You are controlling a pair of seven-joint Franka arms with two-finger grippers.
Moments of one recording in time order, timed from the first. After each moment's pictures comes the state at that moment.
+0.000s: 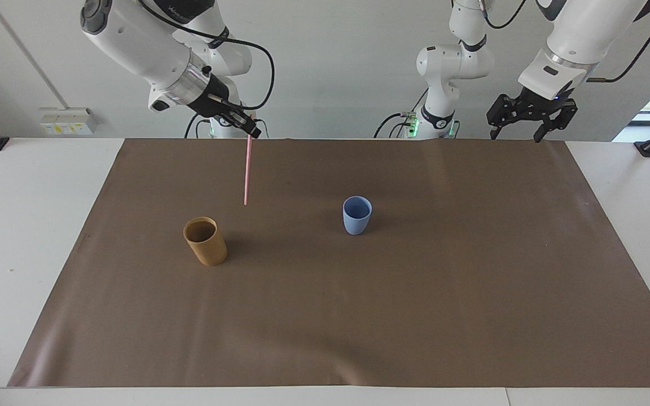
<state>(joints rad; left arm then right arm) -0.06 -0.05 -0.08 -1.54 0.00 1.45 0.02 0.01 0.00 0.19 -1.61 0.53 1.53 1.03</state>
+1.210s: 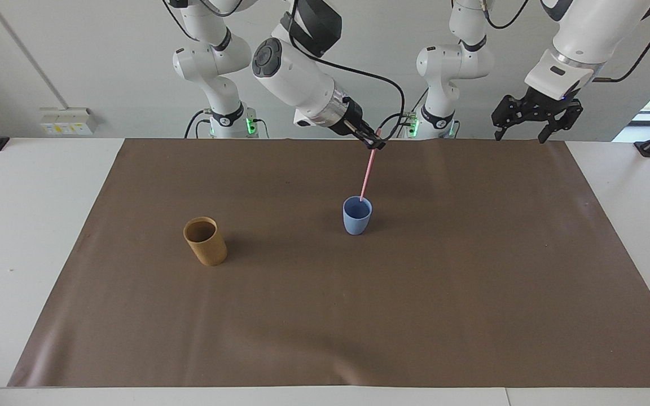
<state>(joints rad) -0.06 -0.05 -0.07 -1.54 0.00 1.46 0.01 0.37 0.16 0.22 -1.68 0.73 2.00 1.46</state>
